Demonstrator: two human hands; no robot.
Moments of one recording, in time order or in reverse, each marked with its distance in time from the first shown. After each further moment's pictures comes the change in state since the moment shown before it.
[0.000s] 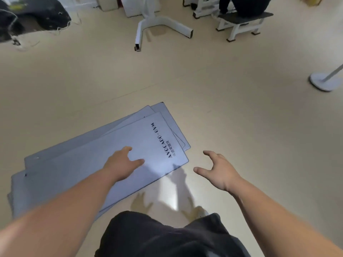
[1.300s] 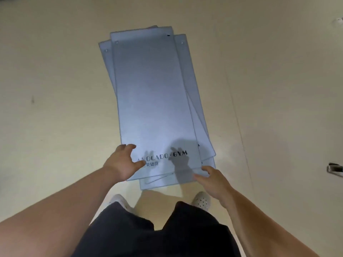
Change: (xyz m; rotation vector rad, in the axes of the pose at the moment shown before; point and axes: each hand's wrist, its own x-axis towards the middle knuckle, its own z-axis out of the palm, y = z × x) left_hand 0.335 0.282 0.029 -1.135 0.517 -1.192; right_hand 0.652 -0.340 -0.125 -1.091 -1.020 -0.681
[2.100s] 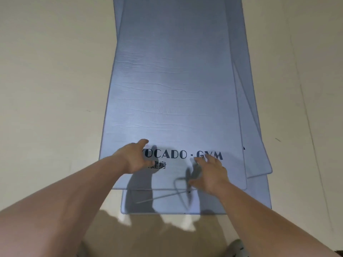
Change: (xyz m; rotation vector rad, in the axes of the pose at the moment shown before) left_hand 0.402 -0.214 0.309 -0.012 -0.097 0.038; right_hand 0.492 0.156 0.244 -0.933 0.080 -0.219
